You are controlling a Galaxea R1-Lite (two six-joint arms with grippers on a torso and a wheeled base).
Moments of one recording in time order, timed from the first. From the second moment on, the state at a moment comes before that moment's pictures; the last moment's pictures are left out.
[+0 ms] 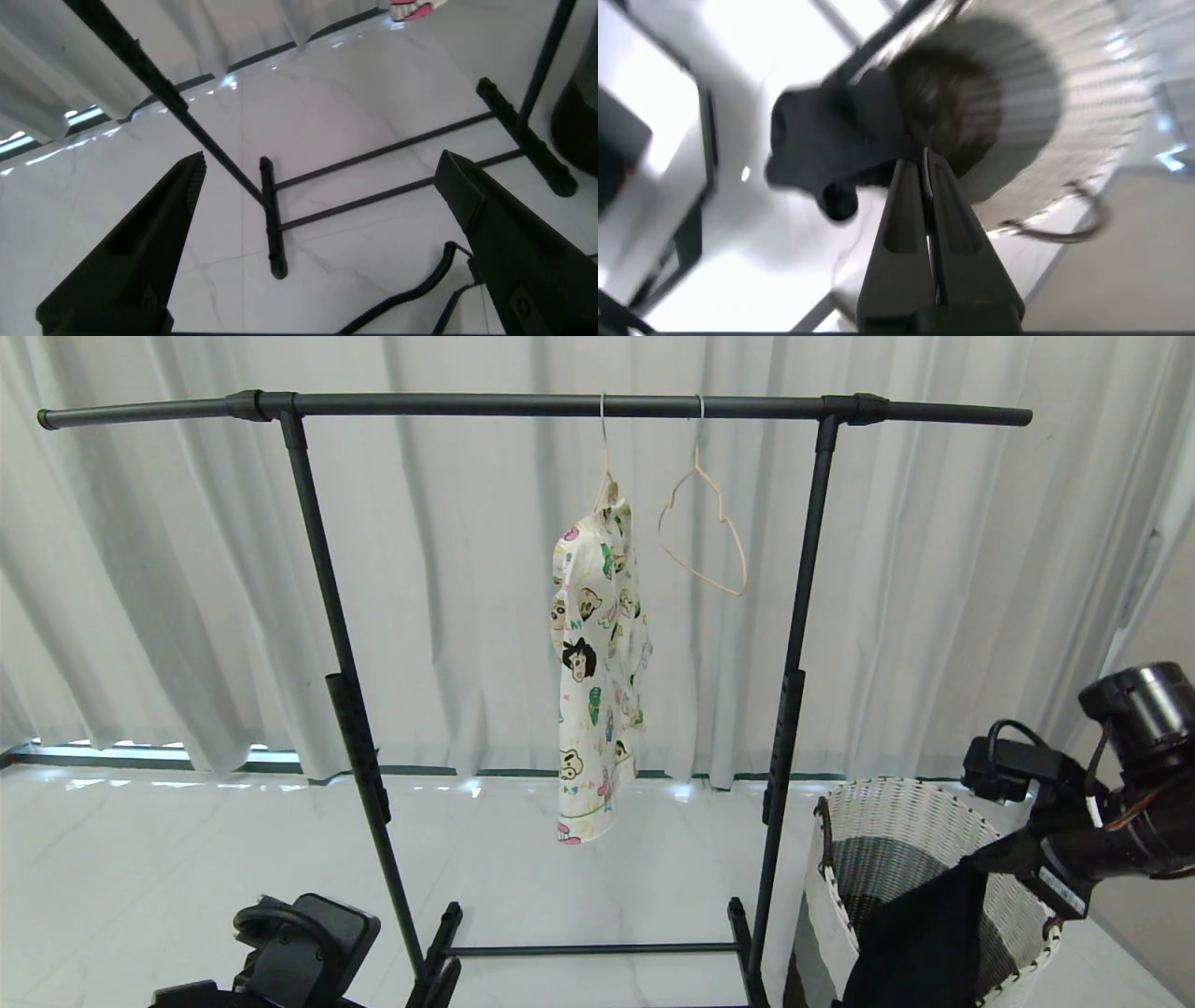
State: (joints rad) left arm -0.84 1.49 0.00 -0.94 0.63 0.00; right arm 0.11 1.59 -0.90 0.30 0.22 -0.73
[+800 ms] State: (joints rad) left arm -0.91 1.48 0.00 -0.94 0.66 0.00; right arm 0.32 1.53 -1.49 0.83 0.10 -0.66
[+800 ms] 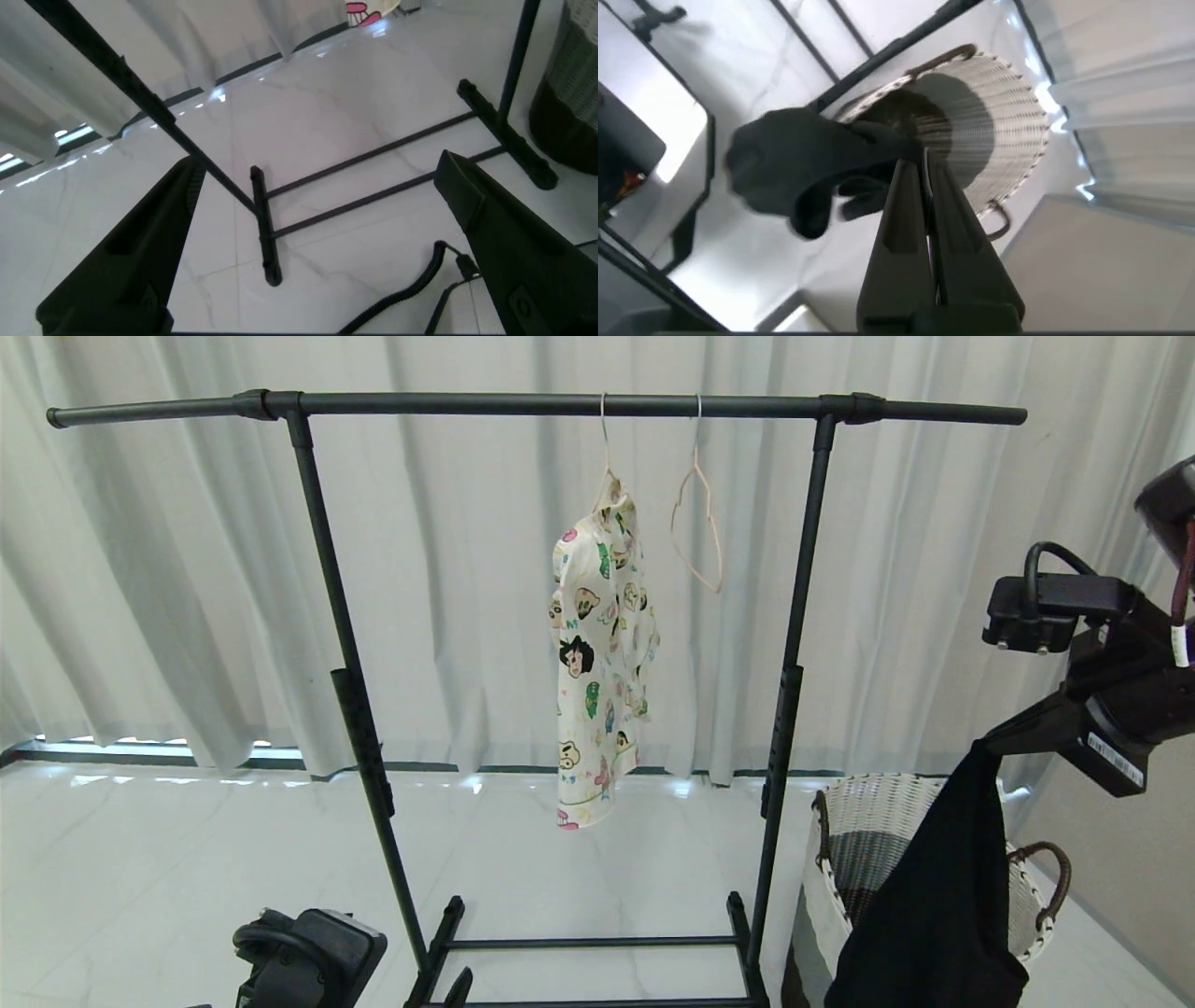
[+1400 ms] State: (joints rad) left arm -0.99 1.40 0.00 -0.97 0.46 -0.05; right arm 0.54 1.61 -1.62 0.83 0.08 -0.49
